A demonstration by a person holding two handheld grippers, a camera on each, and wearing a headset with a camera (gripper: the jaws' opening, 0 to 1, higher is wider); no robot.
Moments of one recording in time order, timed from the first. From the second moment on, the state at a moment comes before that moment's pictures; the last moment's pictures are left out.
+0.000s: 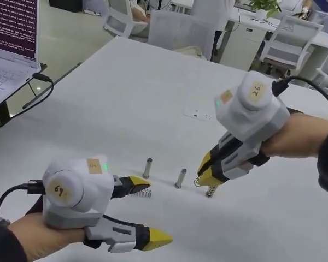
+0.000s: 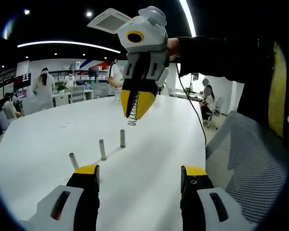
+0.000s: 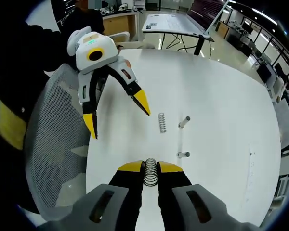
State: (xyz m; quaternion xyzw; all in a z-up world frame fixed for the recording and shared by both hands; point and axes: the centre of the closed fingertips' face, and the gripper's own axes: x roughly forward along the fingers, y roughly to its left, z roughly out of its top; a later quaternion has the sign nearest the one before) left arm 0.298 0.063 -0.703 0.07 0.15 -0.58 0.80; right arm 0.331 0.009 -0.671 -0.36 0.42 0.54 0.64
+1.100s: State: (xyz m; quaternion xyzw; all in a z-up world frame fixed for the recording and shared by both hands) left arm 0.319 0.124 -0.719 0.11 0.14 -0.49 0.85; right arm 0.379 0.016 -0.691 -0.40 0.43 0.53 0.61
